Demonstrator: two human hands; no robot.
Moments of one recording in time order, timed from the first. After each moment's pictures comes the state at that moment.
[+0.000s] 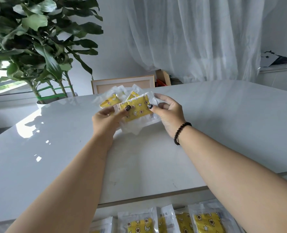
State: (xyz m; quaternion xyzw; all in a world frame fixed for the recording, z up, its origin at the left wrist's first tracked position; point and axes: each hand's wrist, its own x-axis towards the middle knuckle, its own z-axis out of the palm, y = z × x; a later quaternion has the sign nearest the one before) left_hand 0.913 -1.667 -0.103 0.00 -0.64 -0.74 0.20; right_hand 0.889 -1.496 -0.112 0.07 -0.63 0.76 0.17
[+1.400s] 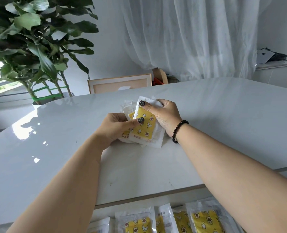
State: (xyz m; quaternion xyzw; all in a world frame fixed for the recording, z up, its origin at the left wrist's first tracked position) left_hand 0.919 -1.663 -0.103 -0.09 -0.77 -0.63 -0.01; right_hand 0.904 -1.493 -0.104 0.06 -0.66 0.74 0.11
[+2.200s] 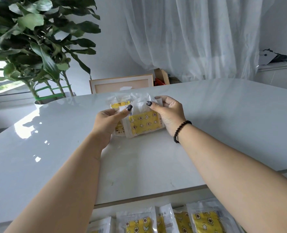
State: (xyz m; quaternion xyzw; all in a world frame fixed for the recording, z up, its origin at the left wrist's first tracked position) left_hand 0.917 -1.671 -0.100 -0.05 -0.70 -0.71 0.07; right_hand 0.896 -1.491 -0.108 0.07 -0.59 0.79 0.16
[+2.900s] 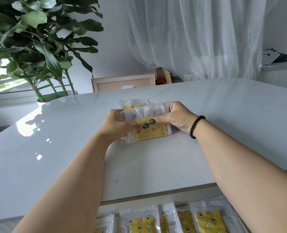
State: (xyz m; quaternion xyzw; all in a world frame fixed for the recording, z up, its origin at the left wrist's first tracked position) left_hand 0.924 -1.667 -0.100 -0.12 -0.79 -0.60 0.04; right_hand 0.895 -1.461 -0.107 0.21 -0.73 0.65 -0.01
